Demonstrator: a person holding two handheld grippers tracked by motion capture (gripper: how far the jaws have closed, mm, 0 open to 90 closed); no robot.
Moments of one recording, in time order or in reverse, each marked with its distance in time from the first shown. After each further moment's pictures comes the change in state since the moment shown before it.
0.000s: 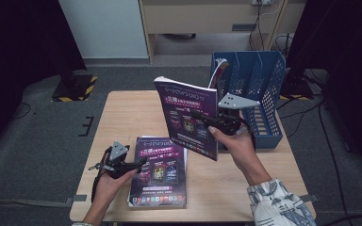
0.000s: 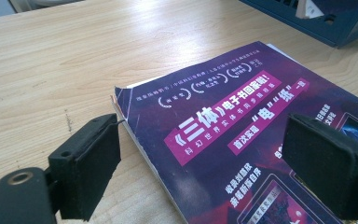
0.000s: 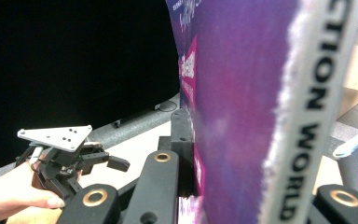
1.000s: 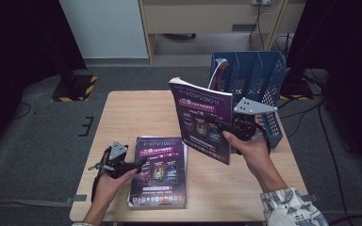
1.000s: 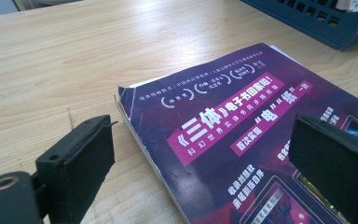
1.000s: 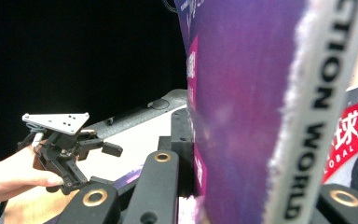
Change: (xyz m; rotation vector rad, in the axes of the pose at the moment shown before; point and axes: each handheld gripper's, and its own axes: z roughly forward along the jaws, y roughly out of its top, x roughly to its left) left arm 0.001 0.000 0.000 -0.001 0.008 -0.014; right arm -0.005 -0.006 -0.037 0.002 -0.033 -0.017
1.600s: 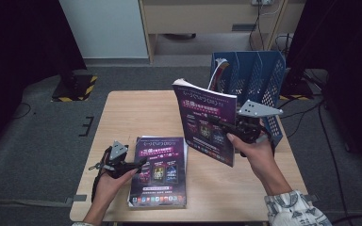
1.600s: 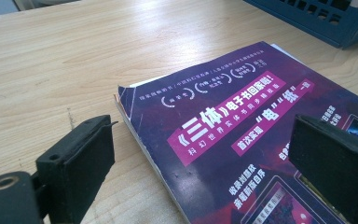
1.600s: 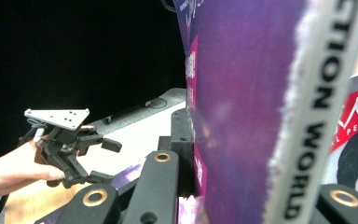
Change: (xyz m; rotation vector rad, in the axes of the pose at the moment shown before) left arm 0.000 0.000 0.001 0.003 0.002 0.008; right arm 0.000 -0.003 -0.012 0.004 -0.009 -0.005
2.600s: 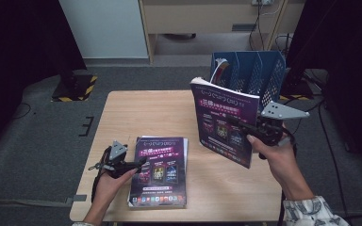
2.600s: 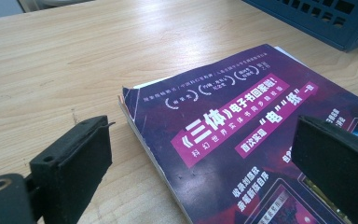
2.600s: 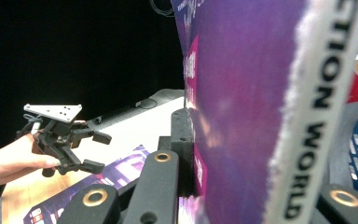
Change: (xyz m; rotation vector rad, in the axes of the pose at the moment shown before) left arm 0.001 0.000 0.000 -0.007 0.012 -0.008; right arm -0.013 0.004 -0.047 -0.009 -0.042 -0.012
